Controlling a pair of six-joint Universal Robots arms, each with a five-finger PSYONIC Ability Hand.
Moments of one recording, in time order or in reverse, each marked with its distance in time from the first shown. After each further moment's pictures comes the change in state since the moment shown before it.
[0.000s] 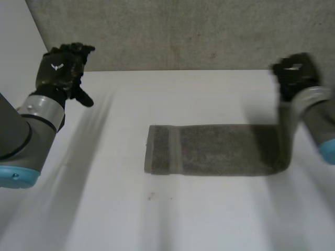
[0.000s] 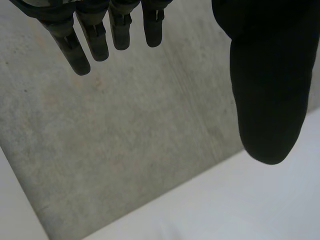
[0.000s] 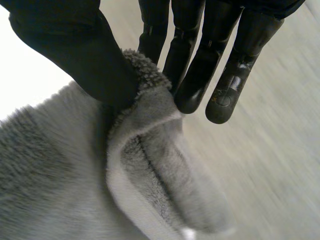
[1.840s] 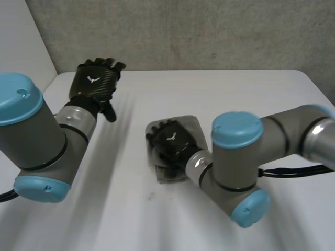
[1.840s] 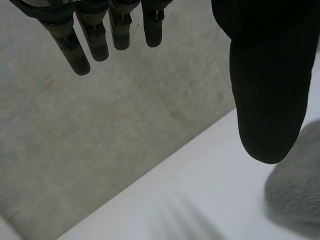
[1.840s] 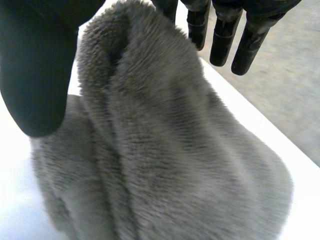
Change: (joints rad) left arm -0.204 -0.075 0.088 -0.116 -0.130 0.154; right arm 0.498 0.231 -0.059 0.124 -0.107 0.237; left_hand 0.000 0.000 0.000 0.000 -0.002; right_hand -0.728 -0.925 -0.961 -0.949 -0.888
